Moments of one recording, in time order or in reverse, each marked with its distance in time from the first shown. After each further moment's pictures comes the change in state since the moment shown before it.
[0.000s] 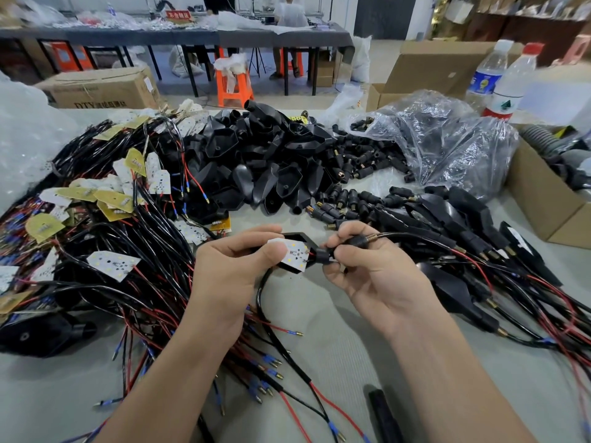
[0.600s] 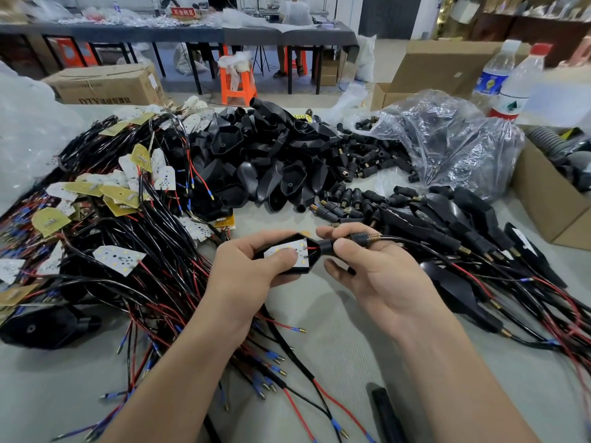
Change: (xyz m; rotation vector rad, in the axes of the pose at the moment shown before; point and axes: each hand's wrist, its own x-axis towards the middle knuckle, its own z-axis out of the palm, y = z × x) left_hand -0.006 0.005 0.009 0.079 -0.035 -0.191; right_hand -0.004 0.002 0.000 -0.224 0.016 -0.022
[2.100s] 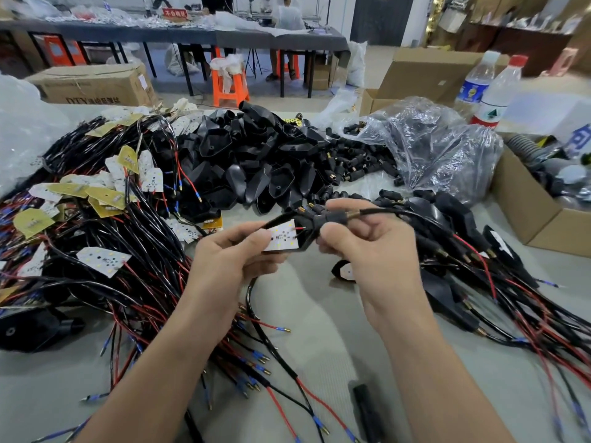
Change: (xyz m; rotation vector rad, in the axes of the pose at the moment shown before) left_hand 0.004 0.005 -0.005 -0.141 -0.027 0.041; right_hand -0.011 -0.018 0.015 -0.321 0.212 -0.389
